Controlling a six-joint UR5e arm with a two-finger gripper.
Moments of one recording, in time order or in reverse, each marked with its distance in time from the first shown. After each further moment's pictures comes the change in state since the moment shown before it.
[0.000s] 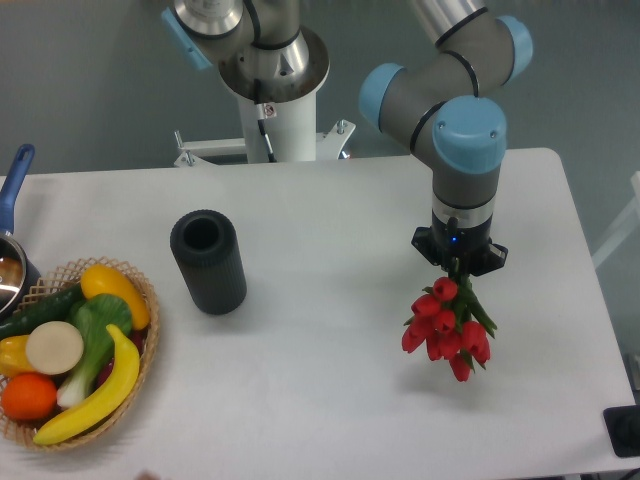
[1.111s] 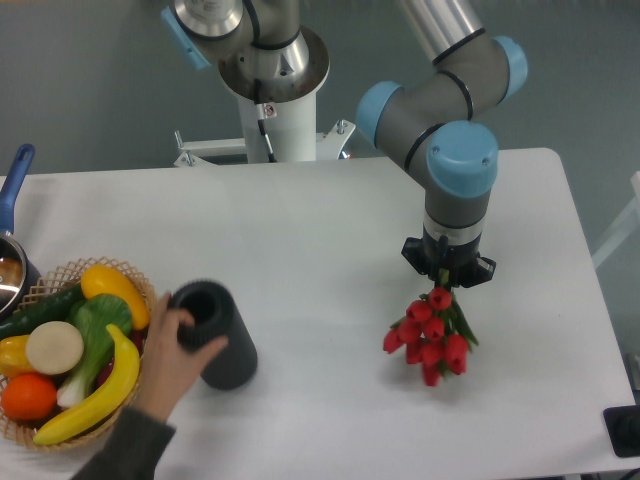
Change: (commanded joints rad) arm -0.023 -0.058 -0.005 0.006 -0.003 -0.011
